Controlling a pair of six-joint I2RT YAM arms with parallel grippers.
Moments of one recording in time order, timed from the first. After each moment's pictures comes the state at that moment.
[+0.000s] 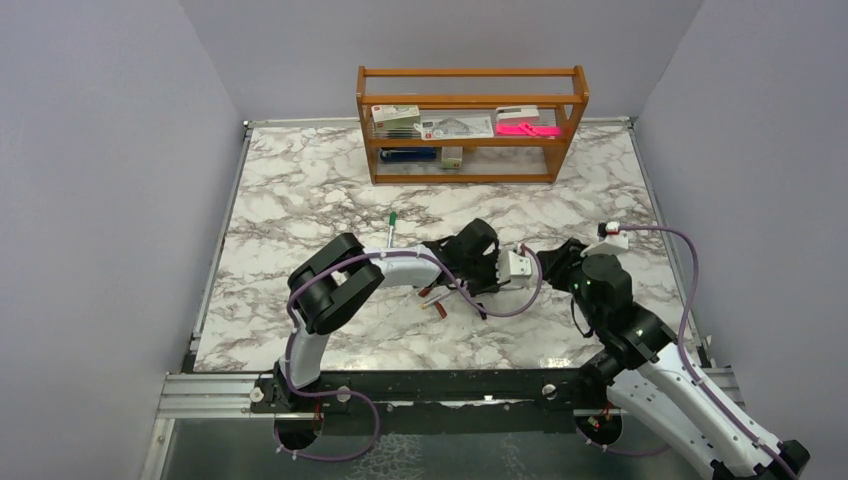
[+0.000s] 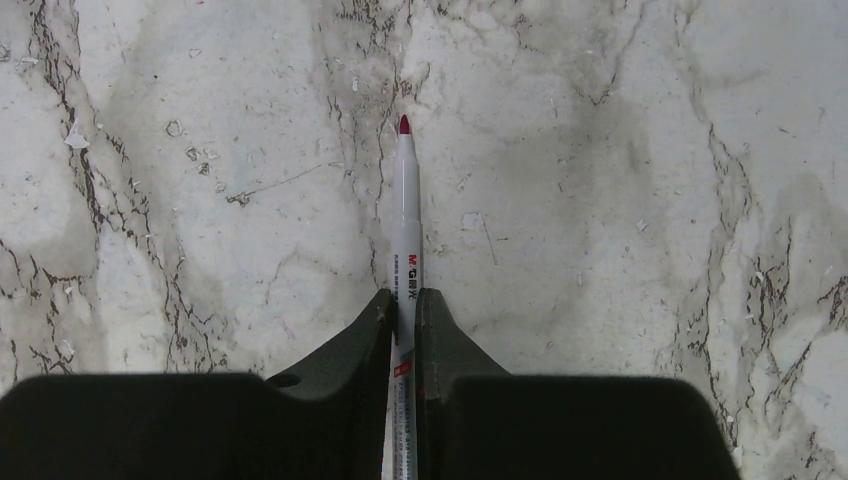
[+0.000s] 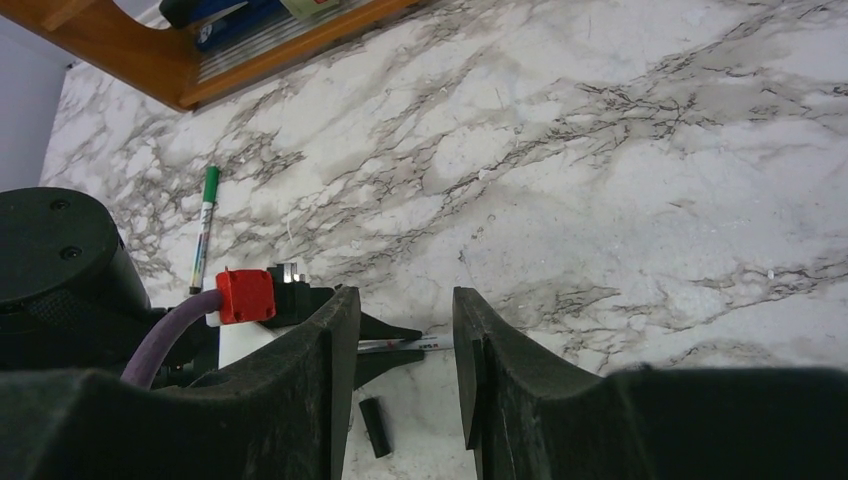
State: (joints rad) left arm -0.96 1.99 1.20 0.00 0.43 0.46; right arm 0.59 0.52 0.50 -0.36 0.43 0.64
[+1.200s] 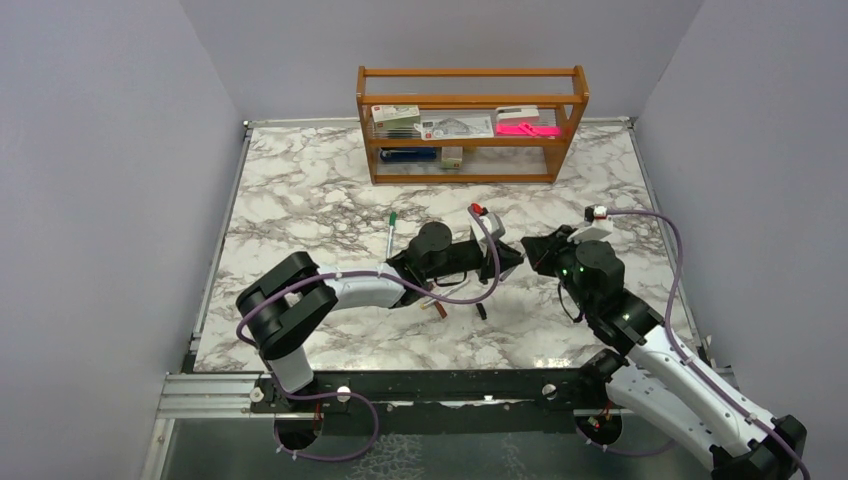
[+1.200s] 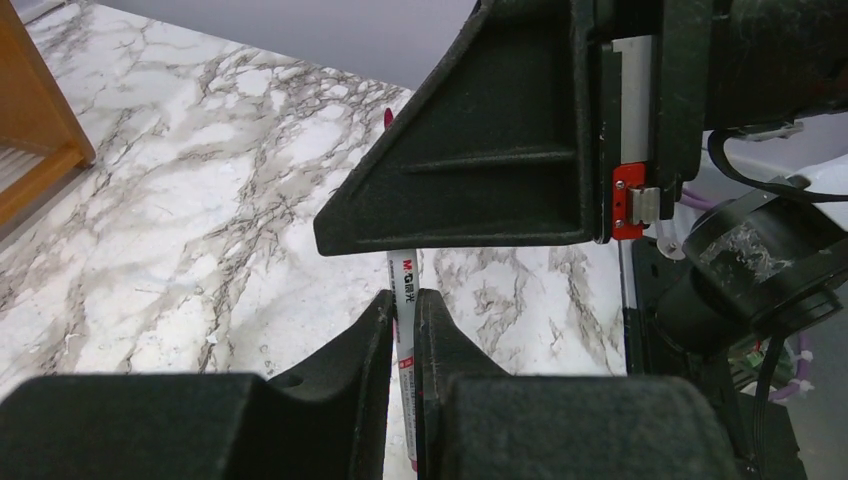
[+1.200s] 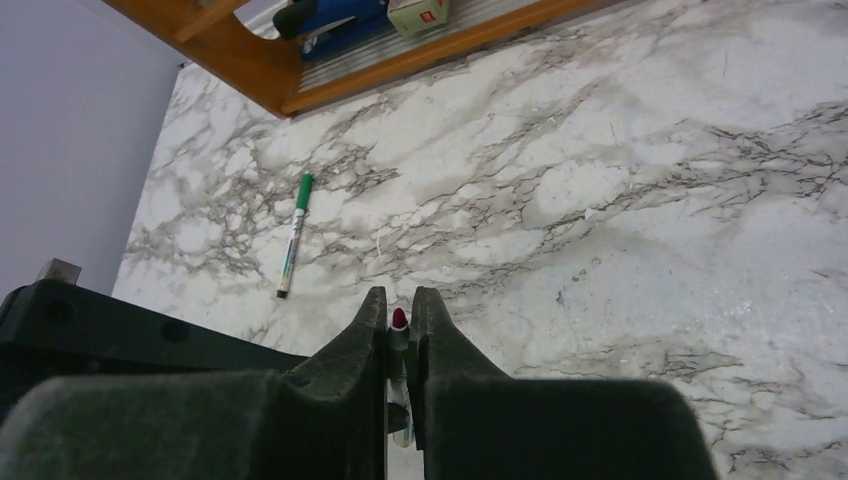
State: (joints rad) left arm -0.96 1.70 0.87 0.83 0.39 -0.17; right arm 0.59 0.66 0.53 -0.15 0.32 0.65
